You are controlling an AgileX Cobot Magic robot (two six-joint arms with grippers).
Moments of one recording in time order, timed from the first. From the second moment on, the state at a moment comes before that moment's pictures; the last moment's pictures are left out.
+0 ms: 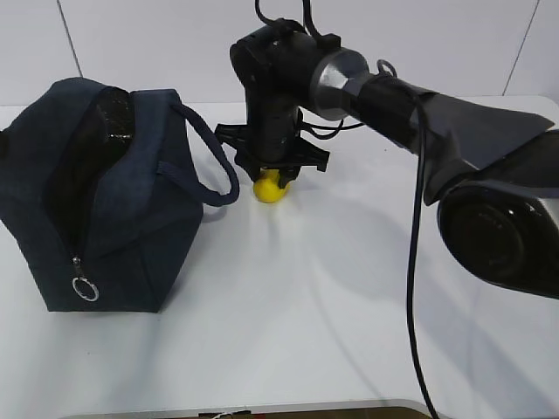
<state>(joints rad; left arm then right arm) 0.19 1.48 -1.11 -0.78 1.03 0.62 0.57 2.57 -2.45 -0.22 1.20 0.91</state>
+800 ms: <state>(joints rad) 0.19 1.48 -1.11 -0.78 1.03 0.62 0.57 2.57 -2.66 -0.20 1.25 0.67</state>
